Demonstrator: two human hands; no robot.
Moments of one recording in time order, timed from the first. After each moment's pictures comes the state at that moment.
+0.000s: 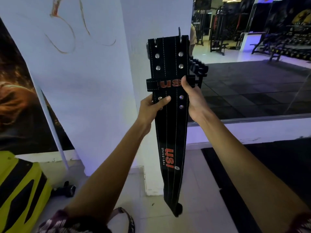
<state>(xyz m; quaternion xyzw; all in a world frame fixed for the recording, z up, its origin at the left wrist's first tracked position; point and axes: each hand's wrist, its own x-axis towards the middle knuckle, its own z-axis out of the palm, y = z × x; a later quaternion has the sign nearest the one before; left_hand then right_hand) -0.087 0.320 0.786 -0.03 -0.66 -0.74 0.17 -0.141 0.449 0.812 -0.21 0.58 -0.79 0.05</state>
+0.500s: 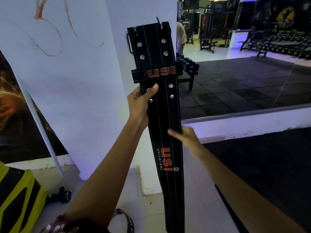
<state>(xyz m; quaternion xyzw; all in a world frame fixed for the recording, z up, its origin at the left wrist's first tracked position) -0.078 0.341 0.807 -0.02 -0.55 -0.80 0.23 -0.106 0.485 0.700 -0.17 0.71 -0.68 0.08</state>
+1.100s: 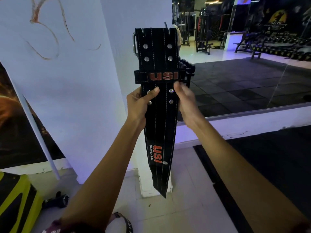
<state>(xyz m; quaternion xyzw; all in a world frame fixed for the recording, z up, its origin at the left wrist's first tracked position) -0.074 0.346 0.811 -0.05 -0.59 -0.77 0.22 -0.114 0.473 0.805 -0.18 0.64 -0.75 -0.01</state>
